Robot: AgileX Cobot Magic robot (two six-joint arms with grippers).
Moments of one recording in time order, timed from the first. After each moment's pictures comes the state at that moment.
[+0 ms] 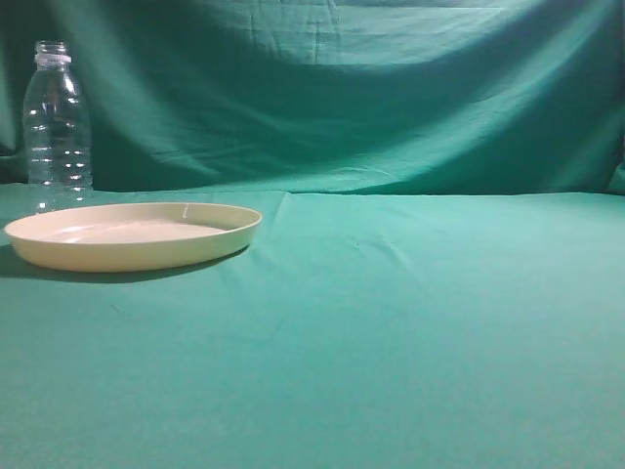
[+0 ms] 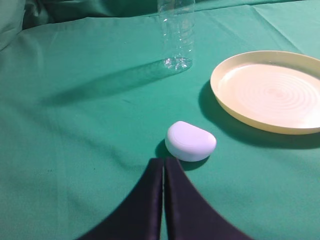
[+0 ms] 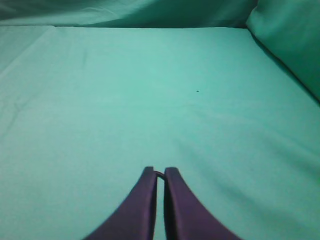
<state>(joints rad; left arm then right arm) 0.00 -0.02 0.02 0.02 0.35 0.14 0.06 -0.01 0.02 0.03 0.40 -0.02</state>
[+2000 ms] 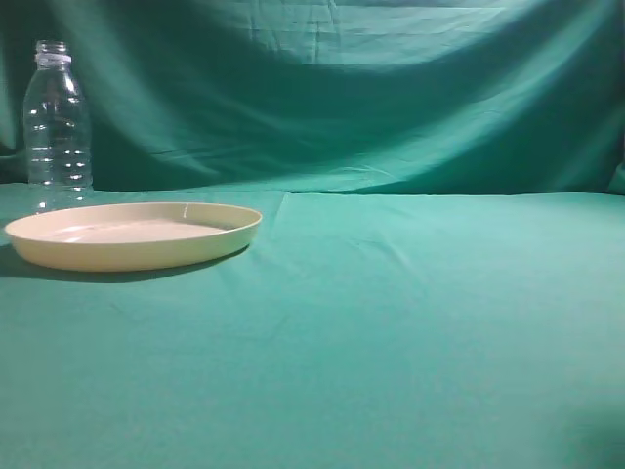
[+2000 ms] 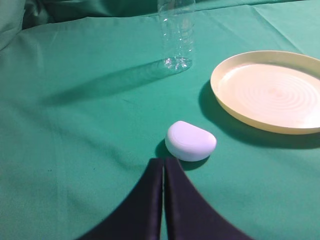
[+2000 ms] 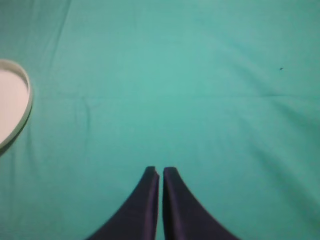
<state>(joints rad) 0.00 -0.02 0.02 0.02 0.35 0.14 0.12 0.96 -0.72 0.34 0.67 -0.14</state>
